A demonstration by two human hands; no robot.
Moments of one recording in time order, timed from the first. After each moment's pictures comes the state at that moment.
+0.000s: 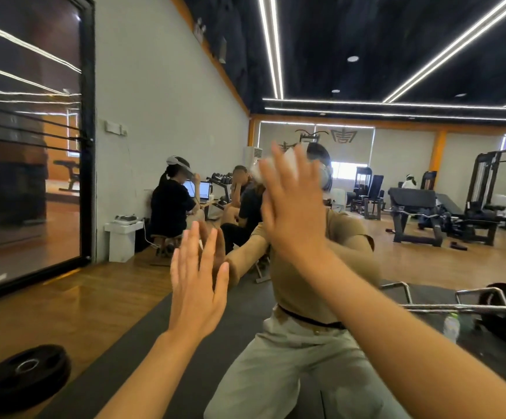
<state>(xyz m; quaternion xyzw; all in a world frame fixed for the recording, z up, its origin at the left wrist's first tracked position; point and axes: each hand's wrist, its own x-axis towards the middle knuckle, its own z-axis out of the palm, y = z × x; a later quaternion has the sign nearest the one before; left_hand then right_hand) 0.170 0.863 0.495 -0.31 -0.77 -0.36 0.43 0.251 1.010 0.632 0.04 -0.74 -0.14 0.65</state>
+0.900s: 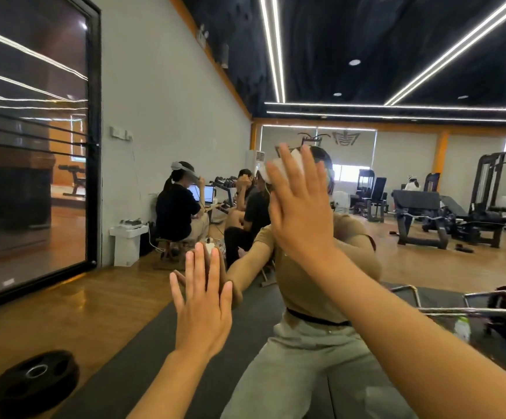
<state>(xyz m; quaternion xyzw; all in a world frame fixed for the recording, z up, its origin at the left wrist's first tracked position) 0.156 0.848 0.466 -0.27 -0.83 -0.32 0.38 0.246 0.989 0.640 0.03 -0.77 -0.12 0.62</state>
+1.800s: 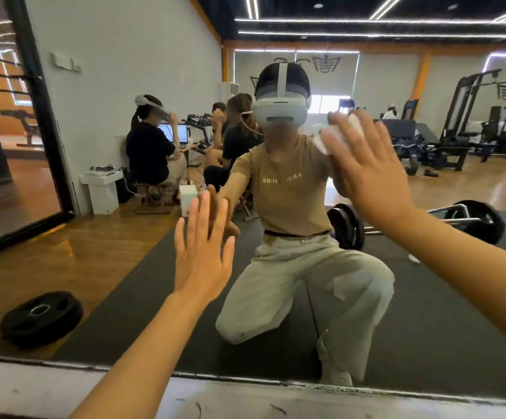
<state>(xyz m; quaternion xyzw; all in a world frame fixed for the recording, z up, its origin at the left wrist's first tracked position) 0.197 0.842 0.438 -0.36 -0.83 -0.23 0.36 0.351 1.091 0.575 -0.01 -0.80 -0.27 0.53</state>
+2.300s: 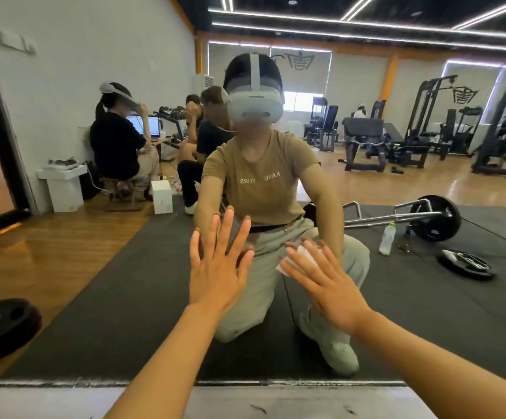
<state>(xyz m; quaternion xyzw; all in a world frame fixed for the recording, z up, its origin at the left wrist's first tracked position) 0.206 0.904 0.392 -0.39 -0.79 -0.20 0.42 0.372 1.097 0.385 0.08 -0.88 -0.26 0.38</state>
